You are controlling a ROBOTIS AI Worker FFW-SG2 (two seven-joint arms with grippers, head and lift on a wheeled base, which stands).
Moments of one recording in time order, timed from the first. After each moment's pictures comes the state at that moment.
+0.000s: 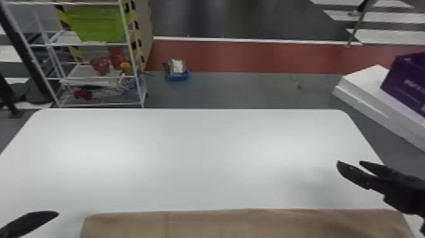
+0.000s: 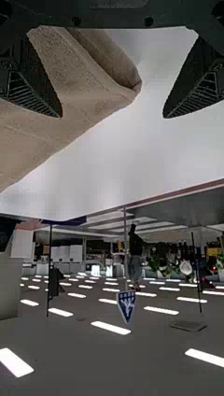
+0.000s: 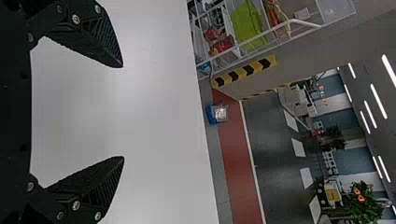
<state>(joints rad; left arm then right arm) 0.51 0.09 0.58 -1.78 0.13 -0.14 -1.28 0.17 -0.01 -0.59 -2.13 0.05 0.93 0.93</state>
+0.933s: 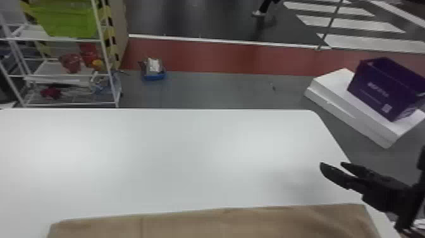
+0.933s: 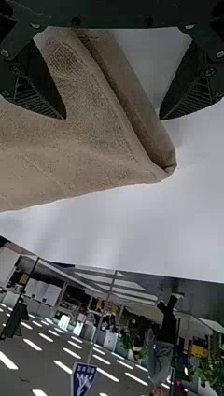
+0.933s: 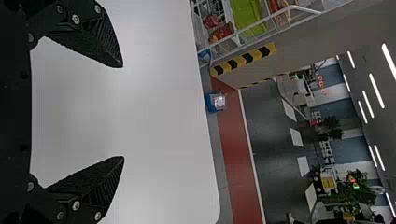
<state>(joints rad) 0.59 0.07 0.51 -1.95 0.02 0.36 -1.20 0.17 -0.03 -0.64 -2.11 0.05 0.90 0.94</state>
